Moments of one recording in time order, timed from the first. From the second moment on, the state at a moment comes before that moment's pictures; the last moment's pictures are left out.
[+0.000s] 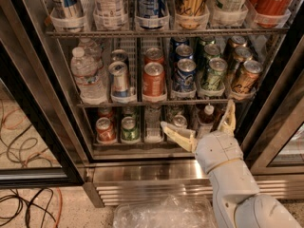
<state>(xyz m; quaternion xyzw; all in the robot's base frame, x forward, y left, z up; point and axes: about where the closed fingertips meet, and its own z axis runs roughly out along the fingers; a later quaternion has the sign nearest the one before) 0.489 -0.132 0.854 -0.13 0.64 0.02 0.76</state>
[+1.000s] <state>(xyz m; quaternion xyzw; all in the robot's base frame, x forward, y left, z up) 0.497 -0.172 0.847 -0.06 0.63 0.00 0.77</state>
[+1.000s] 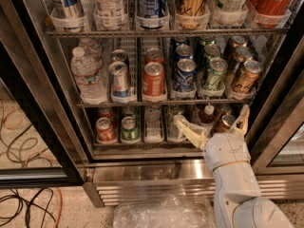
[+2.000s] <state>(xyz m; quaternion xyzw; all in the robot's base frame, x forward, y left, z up) 0.520 -0.186 0.845 -0.03 0.62 -0.02 0.78</state>
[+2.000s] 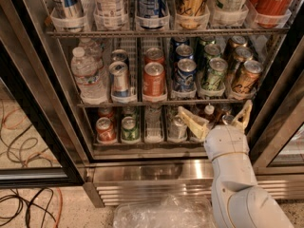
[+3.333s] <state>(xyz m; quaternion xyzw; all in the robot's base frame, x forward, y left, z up) 0.552 -0.195 0.843 -0.03 0.62 -0.04 0.78</state>
